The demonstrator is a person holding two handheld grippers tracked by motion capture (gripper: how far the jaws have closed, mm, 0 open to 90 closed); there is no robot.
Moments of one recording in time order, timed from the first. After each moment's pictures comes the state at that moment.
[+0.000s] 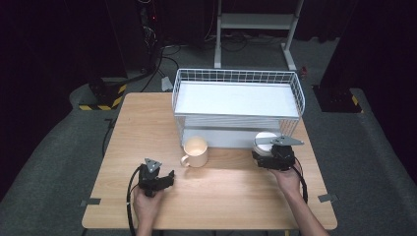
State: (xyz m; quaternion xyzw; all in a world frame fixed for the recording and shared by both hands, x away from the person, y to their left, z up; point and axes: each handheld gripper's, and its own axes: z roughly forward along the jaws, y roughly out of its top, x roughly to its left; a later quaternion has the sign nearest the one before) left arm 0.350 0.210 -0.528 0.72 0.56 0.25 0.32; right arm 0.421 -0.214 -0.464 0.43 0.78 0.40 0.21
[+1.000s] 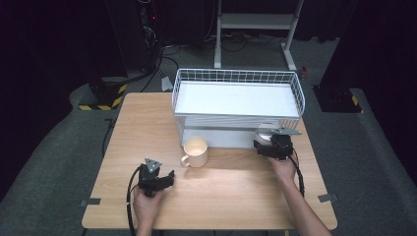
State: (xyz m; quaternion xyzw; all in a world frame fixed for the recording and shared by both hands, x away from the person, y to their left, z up) left arm 0.350 0.210 -0.528 0.72 0.56 0.25 0.32; right arm 0.462 -0.217 -0.477 0.49 0.75 0.40 0.22
